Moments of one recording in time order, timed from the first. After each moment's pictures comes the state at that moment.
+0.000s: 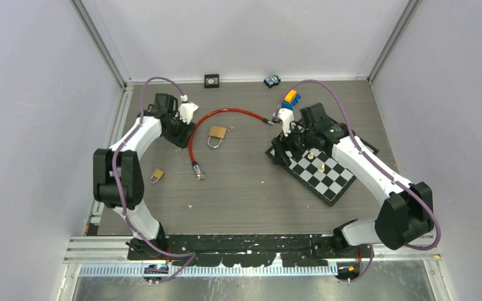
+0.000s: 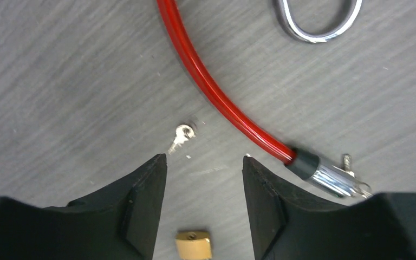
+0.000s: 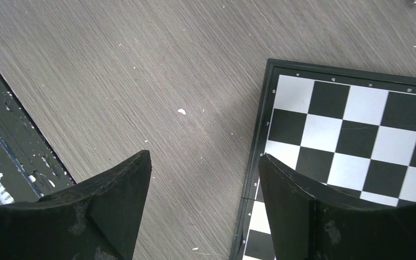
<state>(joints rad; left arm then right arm) -0.10 1.68 1.24 -0.63 0.21 0.45 0.41 1.36 1.11 -0.64 -0.47 -0.30</state>
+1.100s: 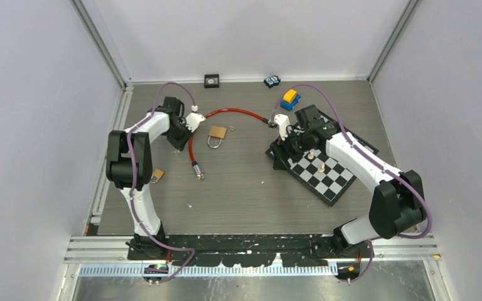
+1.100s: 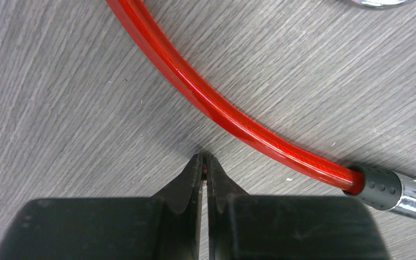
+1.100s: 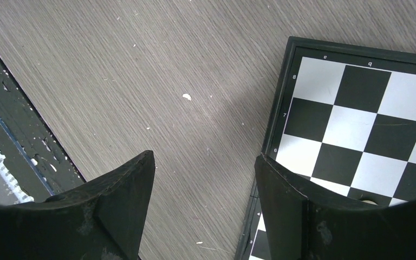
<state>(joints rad) -0.10 1.96 1.37 -0.68 0.17 0.71 0.41 1.45 1.11 -0.68 -0.50 -0.34</state>
